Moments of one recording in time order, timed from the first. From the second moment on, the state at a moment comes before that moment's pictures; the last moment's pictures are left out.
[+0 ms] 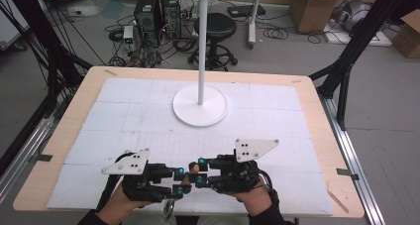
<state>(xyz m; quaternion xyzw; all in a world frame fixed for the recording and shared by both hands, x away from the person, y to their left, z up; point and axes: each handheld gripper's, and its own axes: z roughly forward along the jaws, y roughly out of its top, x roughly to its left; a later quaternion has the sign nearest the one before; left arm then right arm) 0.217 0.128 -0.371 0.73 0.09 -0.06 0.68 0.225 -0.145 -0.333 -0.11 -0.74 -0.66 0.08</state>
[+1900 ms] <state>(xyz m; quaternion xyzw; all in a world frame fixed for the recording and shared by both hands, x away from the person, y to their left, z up) 0.212 0.125 -0.363 0.75 0.10 -0.06 0.65 0.225 -0.143 -0.316 -0.13 -0.73 -0.67 0.03</state>
